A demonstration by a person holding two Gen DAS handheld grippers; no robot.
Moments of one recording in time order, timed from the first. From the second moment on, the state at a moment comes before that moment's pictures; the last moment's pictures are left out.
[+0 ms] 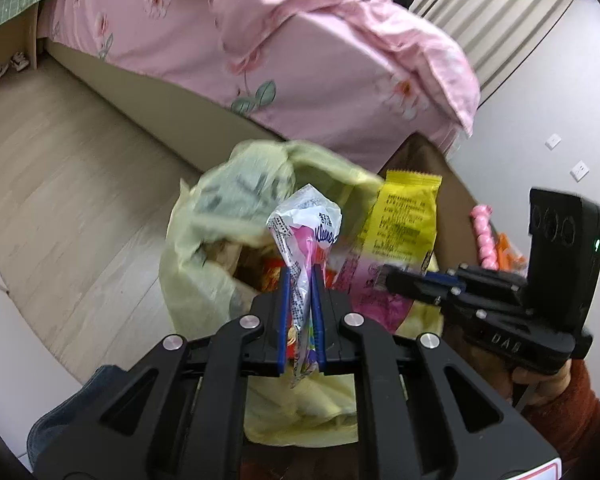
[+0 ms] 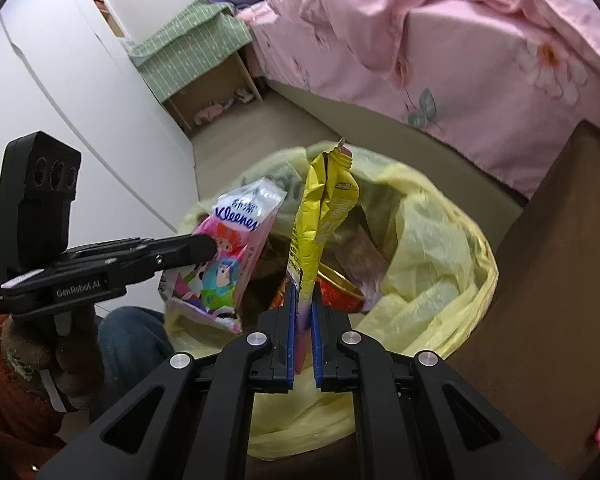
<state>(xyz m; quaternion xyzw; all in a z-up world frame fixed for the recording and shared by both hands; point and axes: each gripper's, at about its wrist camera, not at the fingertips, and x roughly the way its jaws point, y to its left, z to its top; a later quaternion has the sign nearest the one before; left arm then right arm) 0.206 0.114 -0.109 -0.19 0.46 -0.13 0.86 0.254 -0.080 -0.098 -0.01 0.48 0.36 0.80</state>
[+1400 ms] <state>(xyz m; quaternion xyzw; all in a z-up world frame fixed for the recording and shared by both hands) 0.152 -0.016 0.002 -0.09 0.35 -0.20 0.91 0.109 -0.293 0.007 -0.01 0.32 0.17 0.93</state>
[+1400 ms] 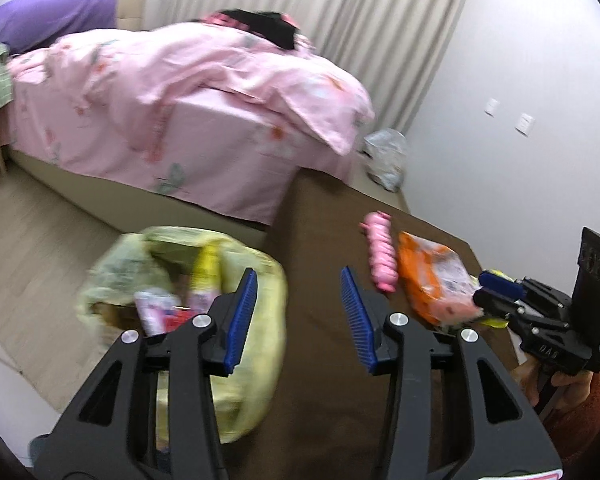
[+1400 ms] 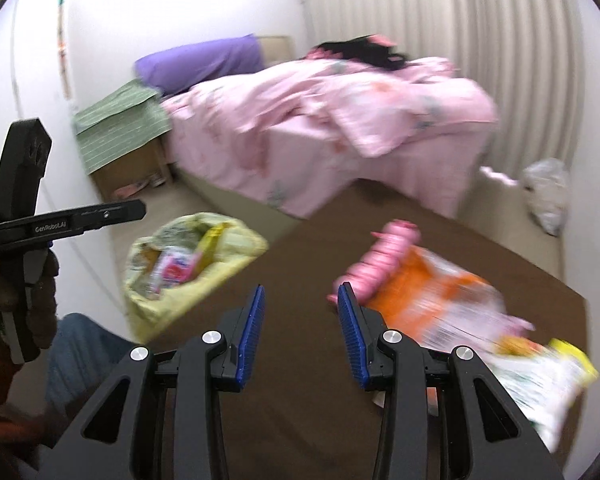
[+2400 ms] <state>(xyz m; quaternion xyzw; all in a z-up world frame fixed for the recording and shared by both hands) 0.196 -0.179 -0.078 -0.08 0.49 -0.27 0.82 0.037 -0.467 -0.027 0.03 0.33 0.01 0.94</state>
